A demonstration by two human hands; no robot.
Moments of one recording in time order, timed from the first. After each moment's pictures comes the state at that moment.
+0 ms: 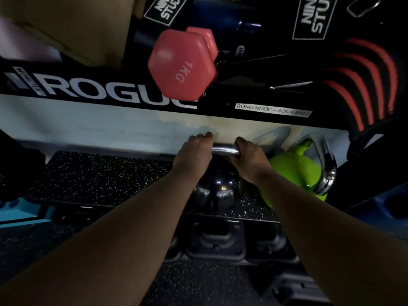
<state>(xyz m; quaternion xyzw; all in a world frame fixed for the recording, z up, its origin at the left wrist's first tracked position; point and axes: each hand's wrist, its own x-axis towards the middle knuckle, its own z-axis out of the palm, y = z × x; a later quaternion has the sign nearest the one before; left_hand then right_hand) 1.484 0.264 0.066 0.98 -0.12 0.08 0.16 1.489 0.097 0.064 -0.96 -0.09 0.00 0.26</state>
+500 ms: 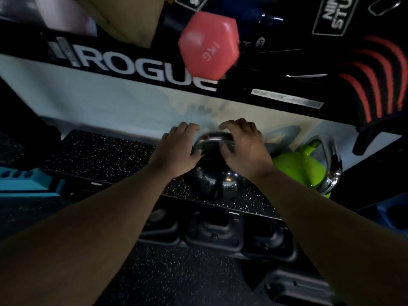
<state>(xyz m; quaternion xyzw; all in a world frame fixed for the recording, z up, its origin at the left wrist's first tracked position) 1.441 0.322 0.066 0.97 -0.08 0.08 0.21 1.458 0.127 0.098 -0.95 -0.22 -0.08 0.19</state>
